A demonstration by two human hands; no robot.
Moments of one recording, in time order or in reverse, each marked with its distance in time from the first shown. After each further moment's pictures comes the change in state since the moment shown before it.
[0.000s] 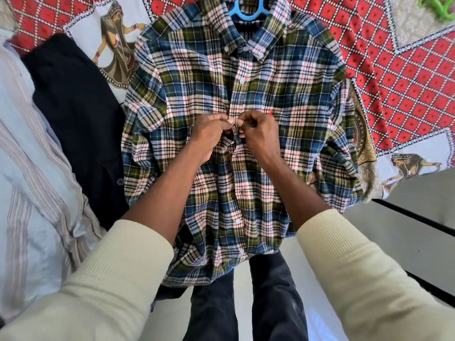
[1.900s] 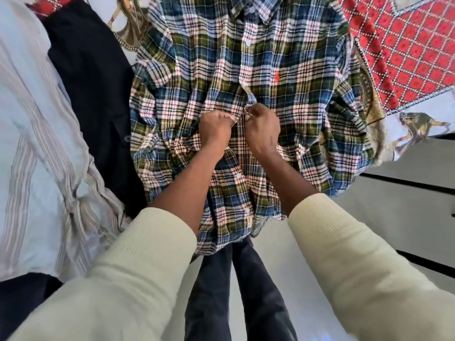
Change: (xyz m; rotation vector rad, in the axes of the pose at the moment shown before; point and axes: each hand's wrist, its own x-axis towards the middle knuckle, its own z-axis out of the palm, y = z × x) left_hand -0.054 -0.085 0.011 -0.023 0.242 0.142; right_hand -0.071 0.041 0.040 -0.326 0.235 -0.016
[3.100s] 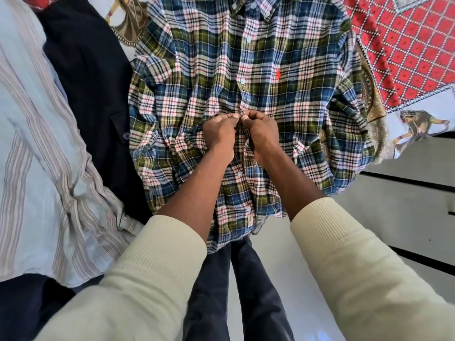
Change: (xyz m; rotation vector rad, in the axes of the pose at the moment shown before) left_hand -0.008 -0.006 0.010 -0.317 0.037 -0.210; right_hand -0.012 0.001 -0.002 0.884 -0.218 0.454
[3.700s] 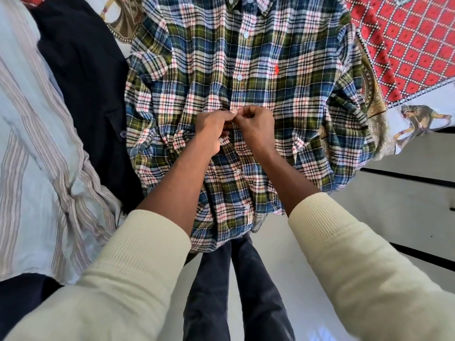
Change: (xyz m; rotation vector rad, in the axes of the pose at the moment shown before) left_hand 0.024 0.008 -0.012 0.096 -0.100 -0.067; right_hand 0.003 0.005 0.001 -0.534 0.052 -0.366
